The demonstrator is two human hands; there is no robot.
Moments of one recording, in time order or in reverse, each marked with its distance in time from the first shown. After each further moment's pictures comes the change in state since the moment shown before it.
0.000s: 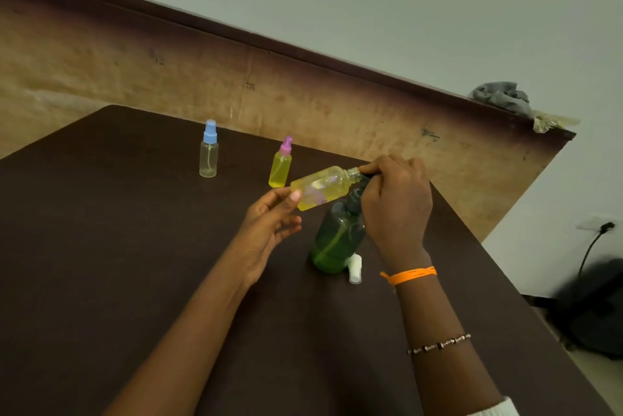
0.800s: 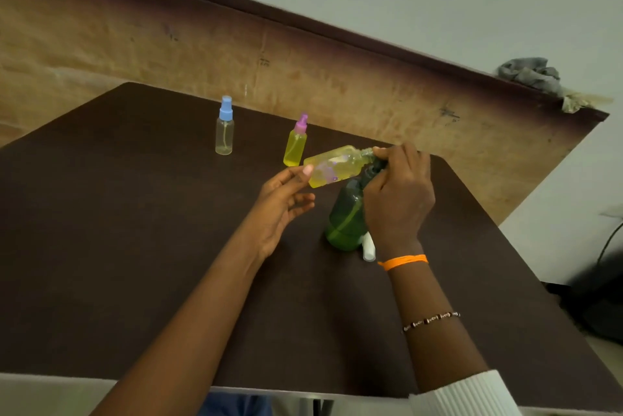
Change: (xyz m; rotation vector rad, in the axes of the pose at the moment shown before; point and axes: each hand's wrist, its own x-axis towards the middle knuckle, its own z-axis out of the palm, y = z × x) left_hand 0.000 -0.002 -0.004 0.009 0.003 -0.033; right_hand -0.024 -0.004 0.018 -0.021 0.076 0.054
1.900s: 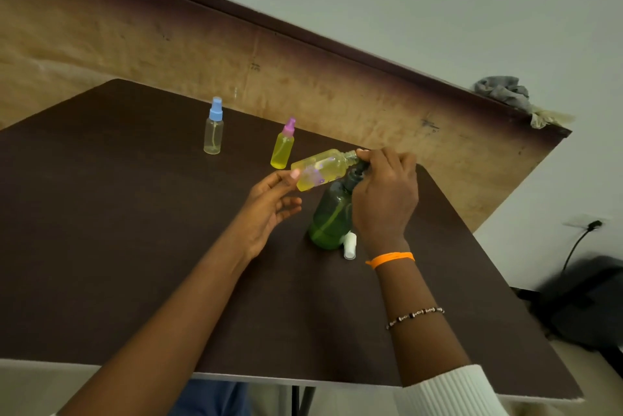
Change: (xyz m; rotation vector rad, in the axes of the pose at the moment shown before) left_hand -0.007 -0.006 0.002 -0.002 -0.014 0.024; right_hand 0.007 0.001 -0.013 -0.038 -0.043 -0.077
